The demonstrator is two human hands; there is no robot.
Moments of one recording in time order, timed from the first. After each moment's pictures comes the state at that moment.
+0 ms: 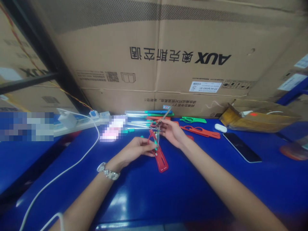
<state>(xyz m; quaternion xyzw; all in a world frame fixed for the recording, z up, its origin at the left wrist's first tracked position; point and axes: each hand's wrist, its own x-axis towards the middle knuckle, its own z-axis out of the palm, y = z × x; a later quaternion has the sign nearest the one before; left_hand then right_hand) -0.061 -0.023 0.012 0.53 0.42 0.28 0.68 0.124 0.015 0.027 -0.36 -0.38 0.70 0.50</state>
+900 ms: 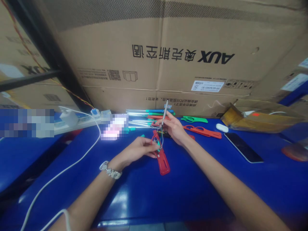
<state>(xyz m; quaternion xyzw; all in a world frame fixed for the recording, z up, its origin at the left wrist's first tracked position) -0.058 -0.025 0.012 0.55 0.41 0.26 0.68 0.129 0.020 0.022 -0.34 -0.50 0.61 0.51</state>
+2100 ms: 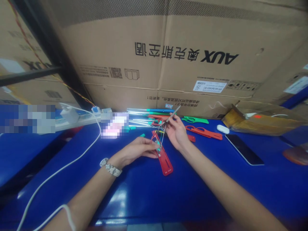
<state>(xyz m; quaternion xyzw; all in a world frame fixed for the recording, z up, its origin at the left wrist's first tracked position) -0.059 -0.026 0.012 0.48 0.41 0.26 0.74 0.115 0.010 0.020 -0.28 -0.29 0.62 0.68</state>
